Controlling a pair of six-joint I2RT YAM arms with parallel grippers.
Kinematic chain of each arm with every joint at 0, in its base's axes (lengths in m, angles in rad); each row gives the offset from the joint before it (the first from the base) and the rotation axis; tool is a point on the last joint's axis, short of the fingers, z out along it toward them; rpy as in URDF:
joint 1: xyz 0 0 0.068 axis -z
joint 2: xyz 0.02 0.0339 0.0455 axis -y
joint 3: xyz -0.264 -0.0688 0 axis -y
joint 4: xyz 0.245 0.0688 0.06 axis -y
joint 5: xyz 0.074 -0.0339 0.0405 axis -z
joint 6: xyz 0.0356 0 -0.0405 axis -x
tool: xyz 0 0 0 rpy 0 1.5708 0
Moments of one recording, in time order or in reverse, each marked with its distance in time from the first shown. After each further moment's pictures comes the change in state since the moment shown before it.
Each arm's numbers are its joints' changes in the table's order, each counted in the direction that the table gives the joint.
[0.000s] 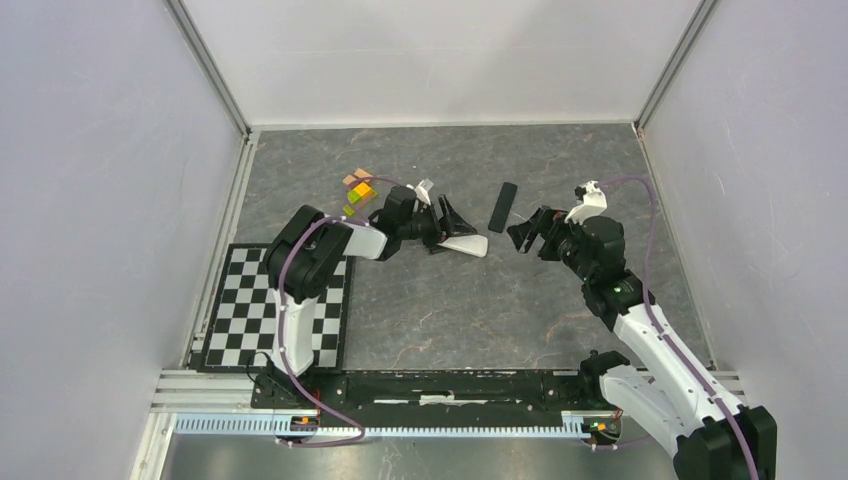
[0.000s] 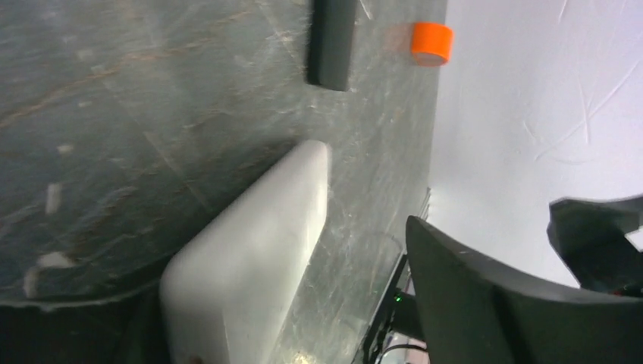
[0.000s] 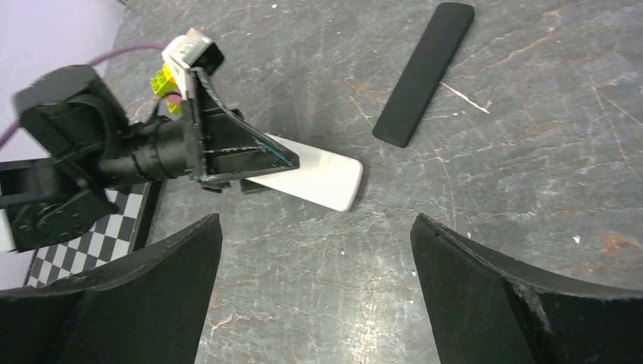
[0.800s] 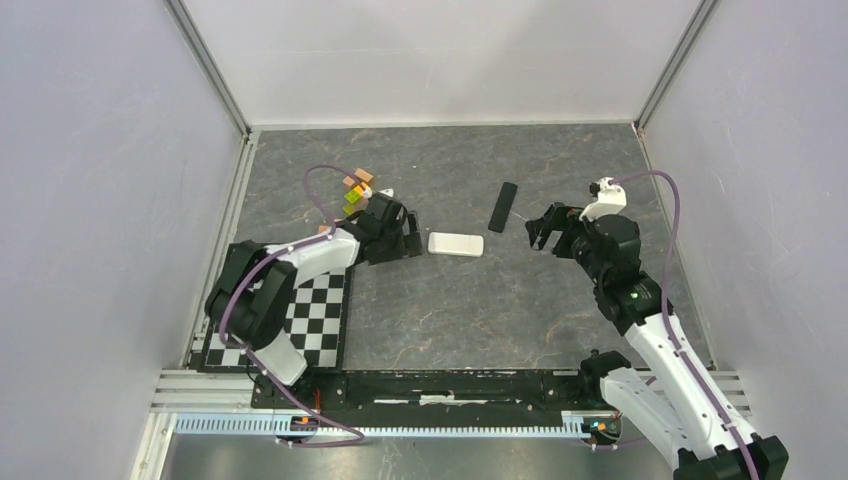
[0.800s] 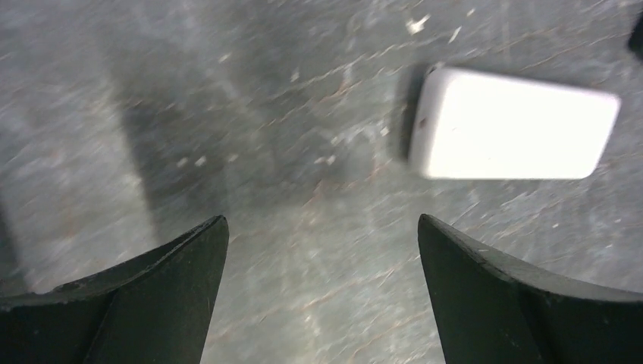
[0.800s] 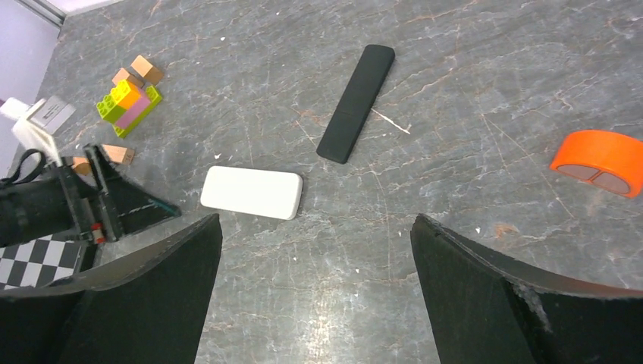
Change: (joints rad) left arm 0.013 0.404 -0.082 -0.715 -0.605 -0.380; right arm 0.013 0.079 0.105 -0.195 0.148 0.105
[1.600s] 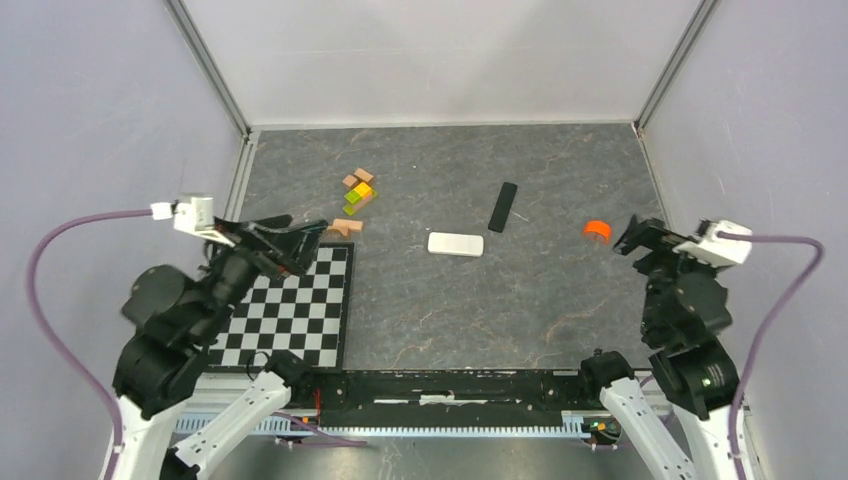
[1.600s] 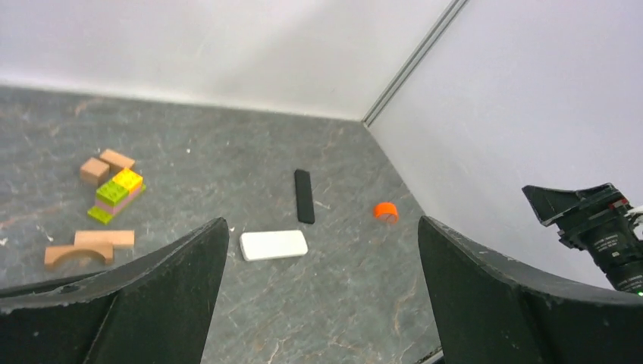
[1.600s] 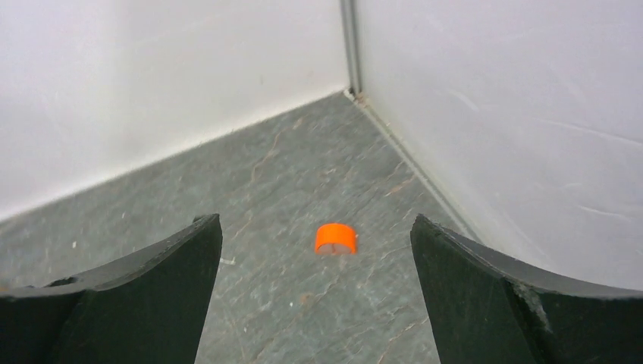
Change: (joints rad) left arm -0.004 1.143 0.249 -0.454 -0.074 -0.159; right arm 0.001 0.362 0.211 -0.259 0.587 0.233
